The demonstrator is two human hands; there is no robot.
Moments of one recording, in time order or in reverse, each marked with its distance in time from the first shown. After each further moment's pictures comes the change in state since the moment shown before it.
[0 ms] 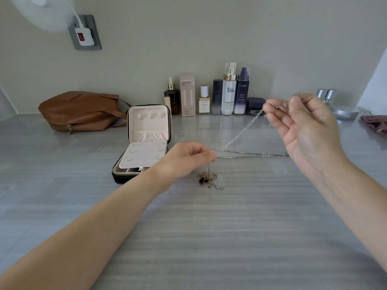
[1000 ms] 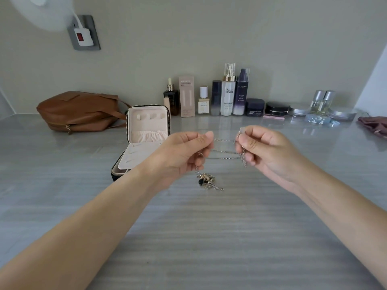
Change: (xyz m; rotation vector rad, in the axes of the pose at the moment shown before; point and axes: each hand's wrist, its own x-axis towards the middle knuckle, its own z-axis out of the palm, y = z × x) left_hand -0.005 0.022 -0.003 -0.354 -0.045 0.030; right_hand -0.018 0.027 0.010 -0.367 -0.351 0.295
